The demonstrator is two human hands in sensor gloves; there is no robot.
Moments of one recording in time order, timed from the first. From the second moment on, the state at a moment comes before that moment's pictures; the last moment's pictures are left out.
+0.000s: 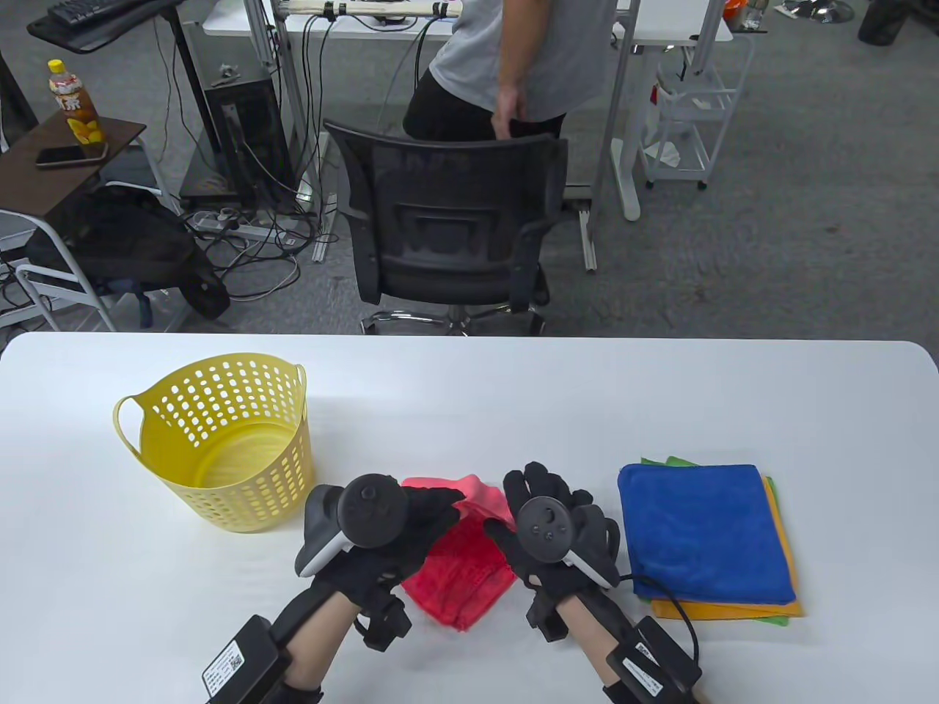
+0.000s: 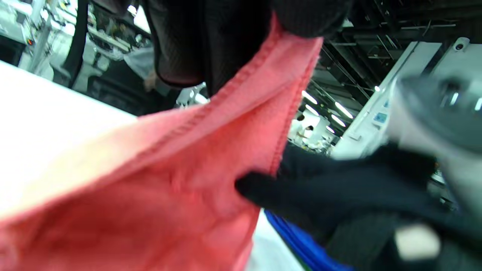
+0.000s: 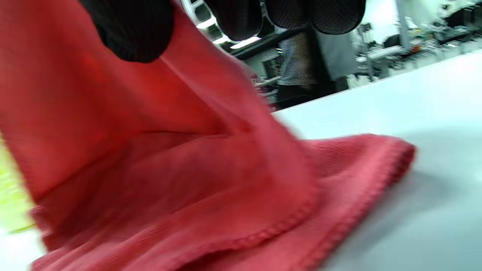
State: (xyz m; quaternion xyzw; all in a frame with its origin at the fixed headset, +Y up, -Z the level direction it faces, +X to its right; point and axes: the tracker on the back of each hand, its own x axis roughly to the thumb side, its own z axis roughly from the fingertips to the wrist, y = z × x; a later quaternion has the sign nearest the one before) left_hand -0.138 -0.641 -0.323 -0.01 -0.17 0.26 0.95; right_hand 0.095 -0.746 -0.345 0.10 -0.01 0.97 0.21
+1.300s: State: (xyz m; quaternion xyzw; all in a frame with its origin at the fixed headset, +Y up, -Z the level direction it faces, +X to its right) left_hand -0.135 -0.486 -0.310 0.18 -0.02 0.34 0.92; right_hand 0.047 -0.770 -0.312 0.12 0.18 0.91 0.36
